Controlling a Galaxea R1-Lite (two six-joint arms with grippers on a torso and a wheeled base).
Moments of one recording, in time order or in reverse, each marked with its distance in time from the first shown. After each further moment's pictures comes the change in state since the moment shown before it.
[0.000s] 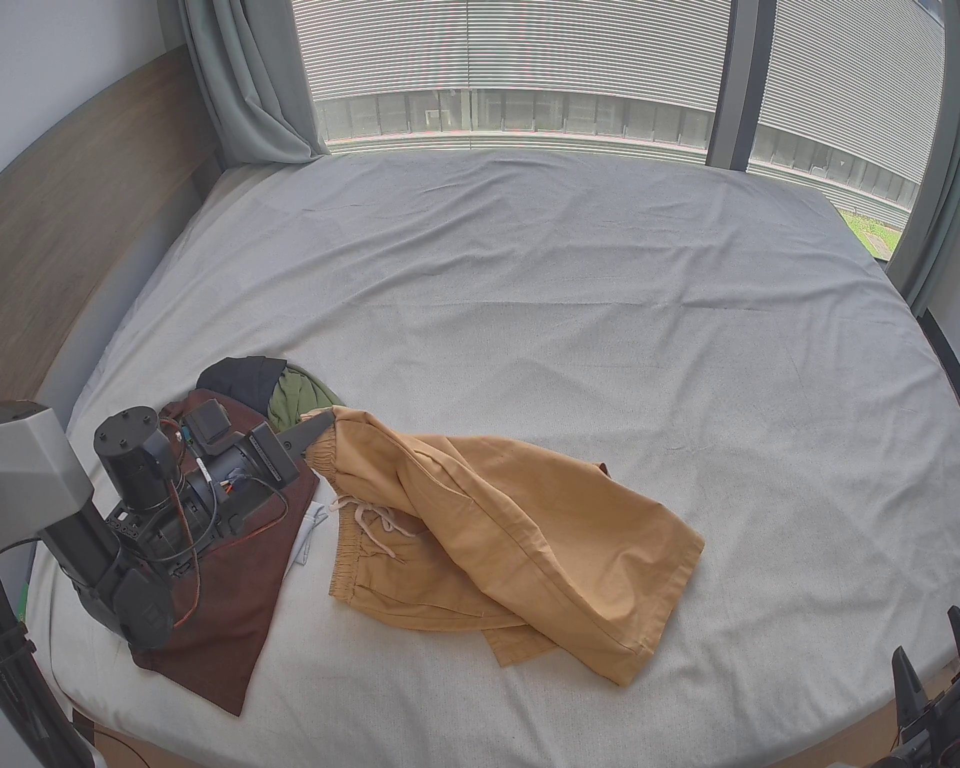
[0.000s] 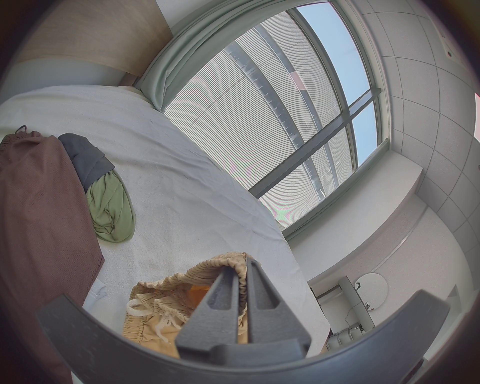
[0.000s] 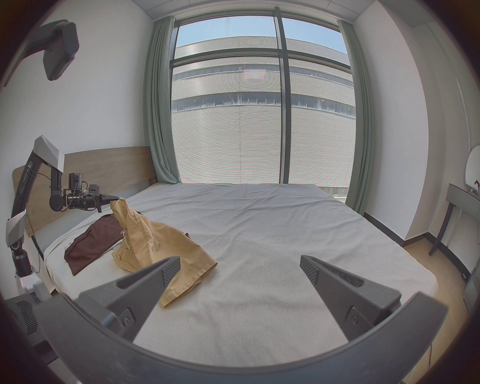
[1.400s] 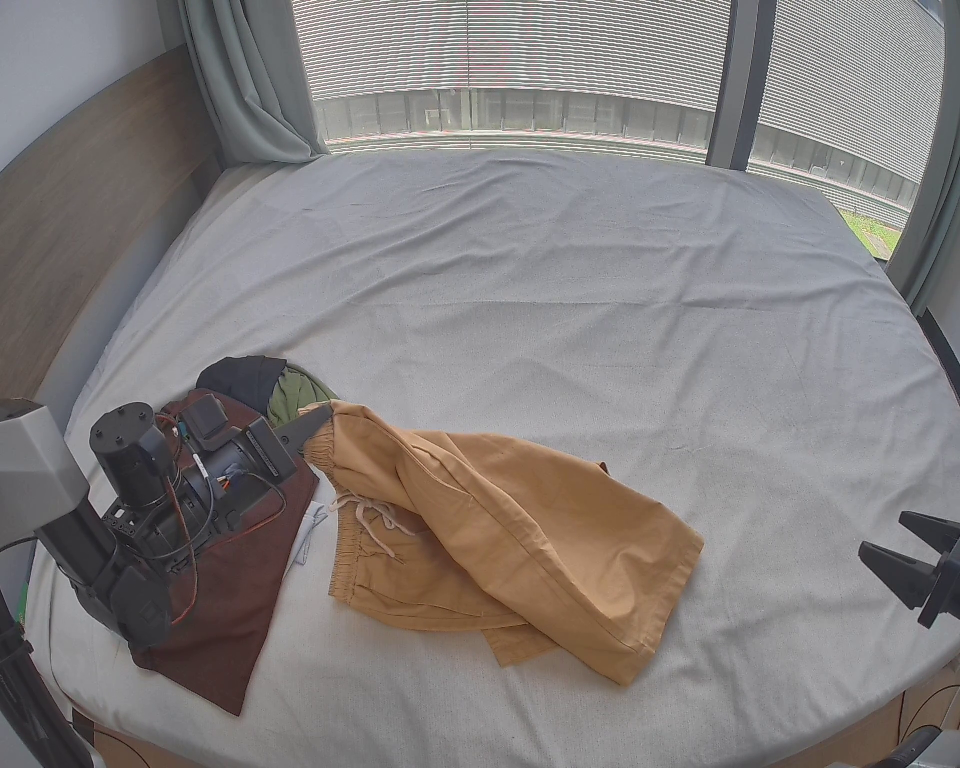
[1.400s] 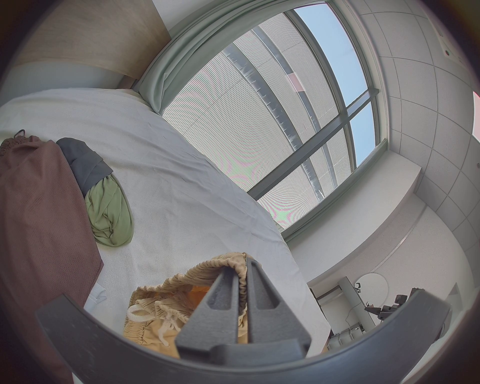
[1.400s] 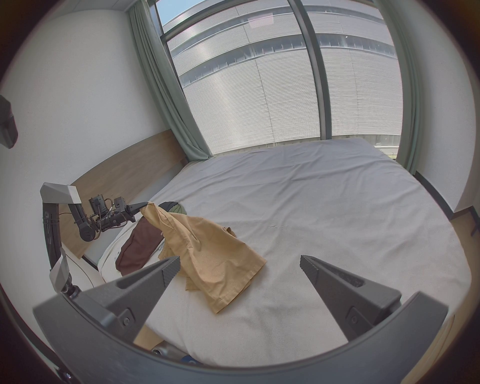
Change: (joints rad) left arm 0.001 -0.011 -0.005 0.000 0.001 0.002; right arm 0.060 0.777 -0.312 -0.181 0.248 0.116
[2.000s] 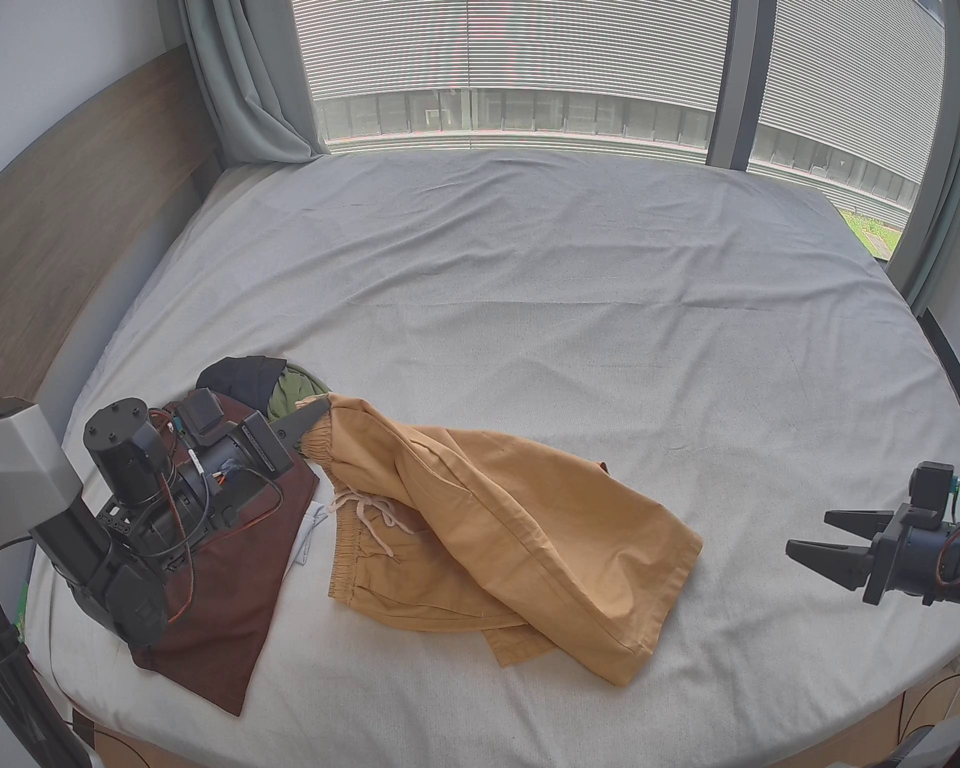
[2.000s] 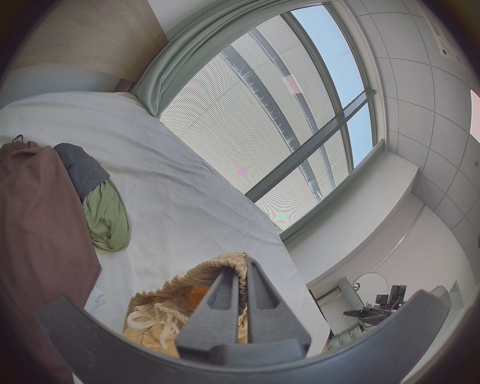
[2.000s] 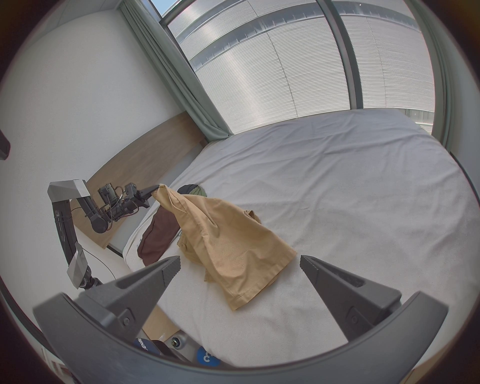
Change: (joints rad) left arm -0.001 -0.021 0.000 0.001 0.000 0.001; right arm 0.040 0.361 -0.003 -0.220 0.171 0.003
